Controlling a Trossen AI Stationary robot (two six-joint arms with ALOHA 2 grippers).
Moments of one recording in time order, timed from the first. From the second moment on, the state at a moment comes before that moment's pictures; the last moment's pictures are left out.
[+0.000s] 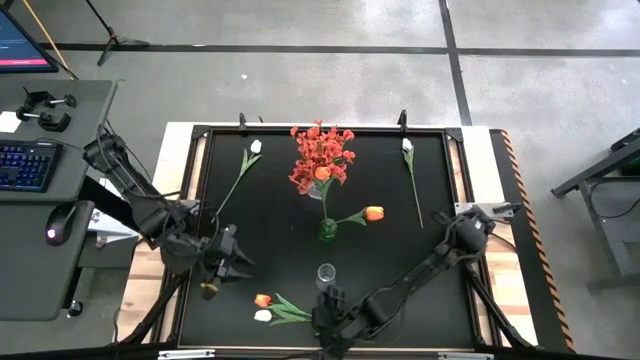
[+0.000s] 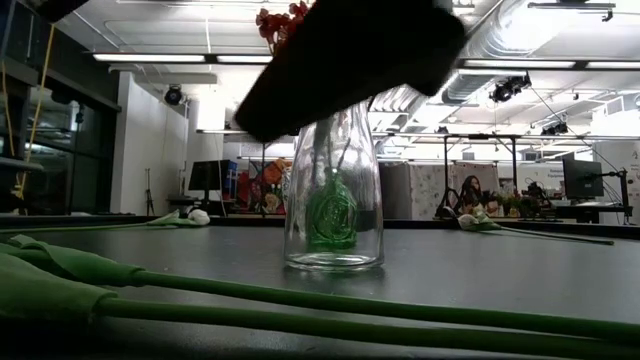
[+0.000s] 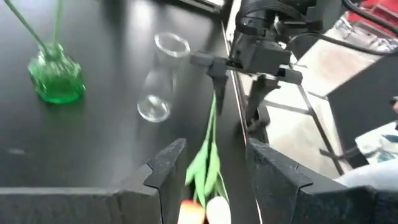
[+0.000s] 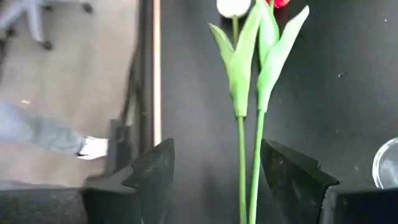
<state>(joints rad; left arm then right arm) -0.81 0.98 0.75 -0.33 -0.48 -0.71 0.64 2.24 1.76 -0.44 0.30 0.68</state>
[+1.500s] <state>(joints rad) -0.85 0.97 0.72 -0.28 -0.51 -0.77 0.58 2.46 2.02 -0.68 0.29 0.62</state>
